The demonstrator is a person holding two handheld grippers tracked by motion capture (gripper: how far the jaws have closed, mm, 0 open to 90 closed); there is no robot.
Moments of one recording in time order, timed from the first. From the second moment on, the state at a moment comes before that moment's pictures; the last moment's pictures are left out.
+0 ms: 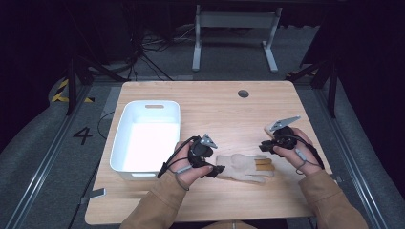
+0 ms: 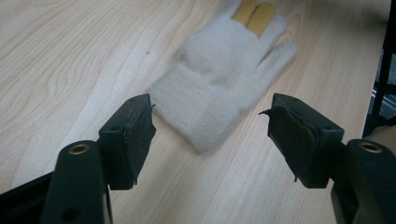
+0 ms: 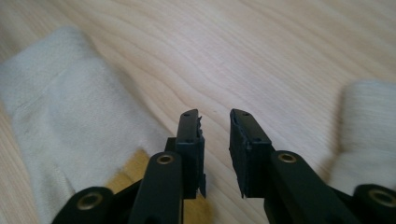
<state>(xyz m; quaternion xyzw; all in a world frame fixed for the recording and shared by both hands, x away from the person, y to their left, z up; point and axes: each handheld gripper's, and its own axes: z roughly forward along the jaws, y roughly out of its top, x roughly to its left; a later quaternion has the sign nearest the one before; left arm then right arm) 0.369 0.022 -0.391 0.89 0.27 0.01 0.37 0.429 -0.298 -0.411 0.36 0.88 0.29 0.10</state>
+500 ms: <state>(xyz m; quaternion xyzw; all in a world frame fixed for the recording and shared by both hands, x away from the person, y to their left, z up) 0.373 0.019 -0.389 0.89 0.27 0.01 0.37 0.427 -0.359 -0.397 0.44 0.82 0.33 0.15</state>
